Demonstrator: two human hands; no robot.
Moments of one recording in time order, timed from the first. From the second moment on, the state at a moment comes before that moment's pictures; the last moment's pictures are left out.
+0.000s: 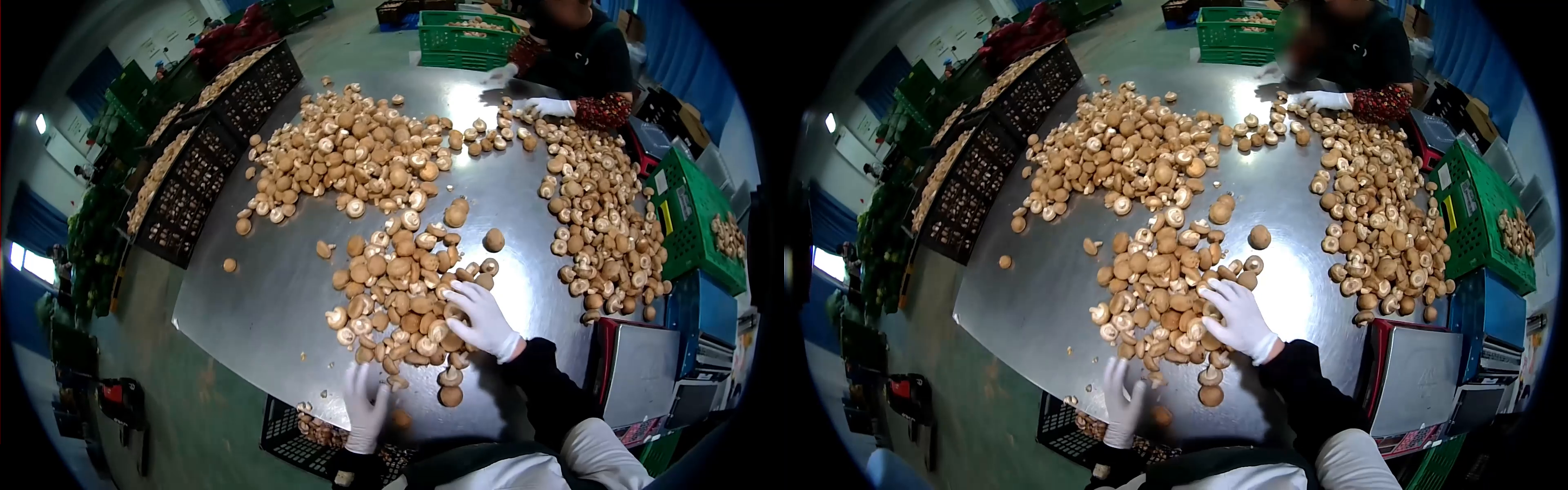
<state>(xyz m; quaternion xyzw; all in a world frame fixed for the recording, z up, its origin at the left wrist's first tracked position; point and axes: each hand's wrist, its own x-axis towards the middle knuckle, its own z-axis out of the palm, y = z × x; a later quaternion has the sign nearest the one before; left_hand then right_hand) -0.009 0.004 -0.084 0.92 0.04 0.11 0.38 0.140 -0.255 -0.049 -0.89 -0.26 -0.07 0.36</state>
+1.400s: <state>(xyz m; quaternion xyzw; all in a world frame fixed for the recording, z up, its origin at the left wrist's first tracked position) 0.041 -0.034 -0.089 0.96 0.02 0.01 0.28 0.019 -0.296 -0.059 -0.10 0.23 0.37 0.89</state>
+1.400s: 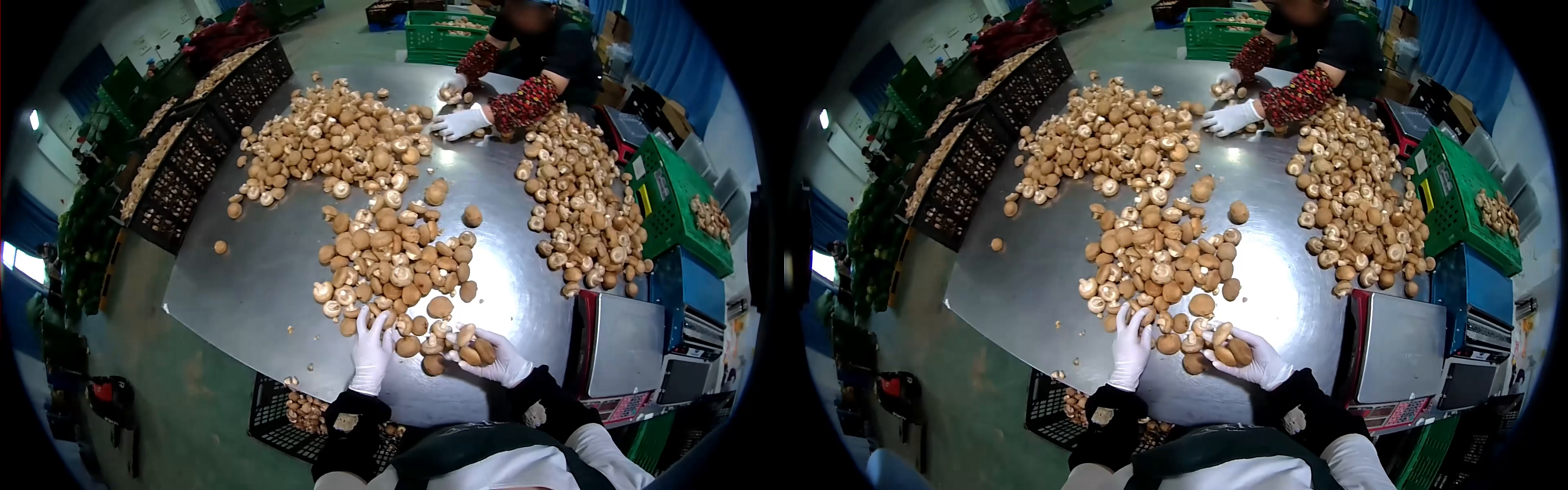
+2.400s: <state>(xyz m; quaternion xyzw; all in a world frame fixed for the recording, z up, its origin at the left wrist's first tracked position) 0.109 -0.226 -0.033 0.74 -0.26 -0.26 0.56 0.031 -0.368 -0.027 -0.42 0.14 0.04 0.90</state>
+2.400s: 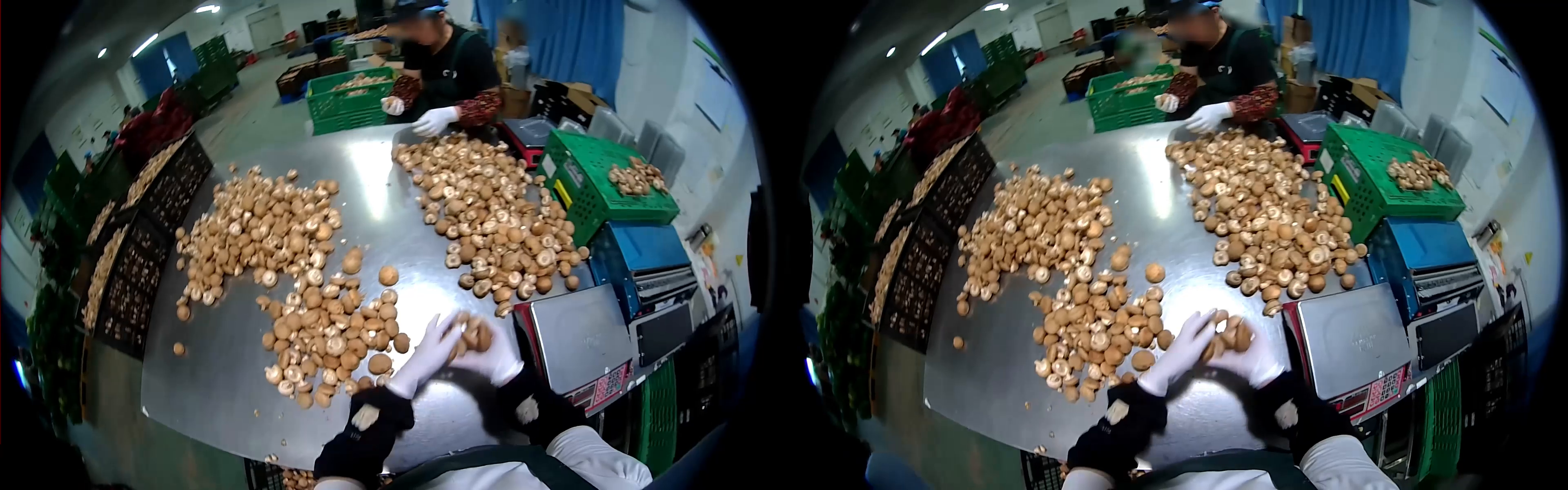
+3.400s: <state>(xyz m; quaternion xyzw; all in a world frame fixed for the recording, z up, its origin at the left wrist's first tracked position) 0.037 0.036 -0.138 0.91 -0.33 0.26 -0.02 0.150 -0.641 -0.074 -0.89 0.39 -0.04 0.24</state>
